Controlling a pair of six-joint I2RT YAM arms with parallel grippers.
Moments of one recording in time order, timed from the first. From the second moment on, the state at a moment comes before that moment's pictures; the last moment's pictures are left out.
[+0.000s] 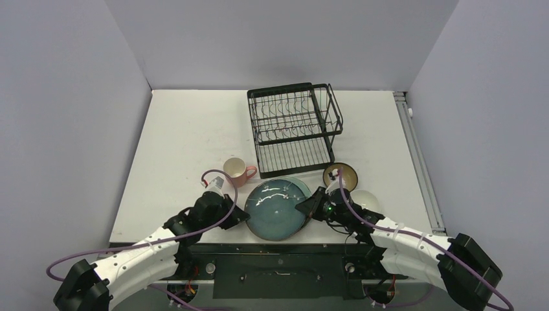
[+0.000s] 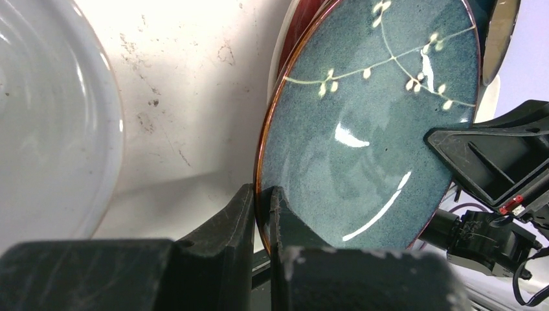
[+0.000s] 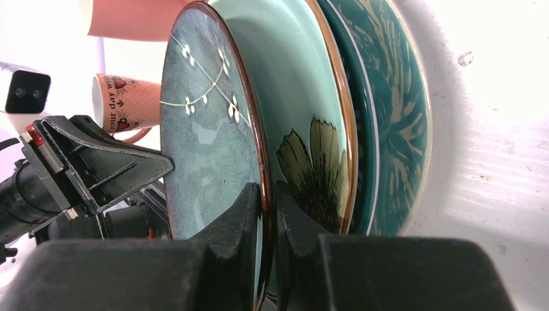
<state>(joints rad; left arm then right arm) -0.74 0.77 0.22 -0.15 0.01 -1.10 0.79 0.98 0.24 0.20 -0.04 1.03</state>
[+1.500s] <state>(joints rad) -0.73 0.79 0.63 -0.61 -0.06 -0.82 0.76 0.65 0.43 -0.38 0.04 0.88</state>
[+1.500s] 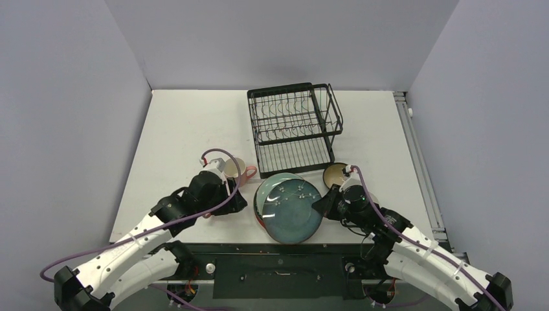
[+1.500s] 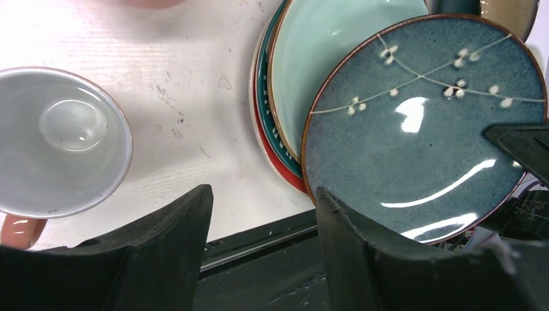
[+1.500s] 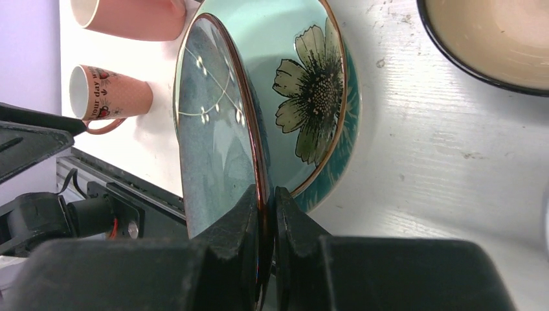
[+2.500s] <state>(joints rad) -0.69 0.72 0.79 -0.75 -0.10 -0.56 0.76 0.73 0.90 -0.69 0.11 0.73</state>
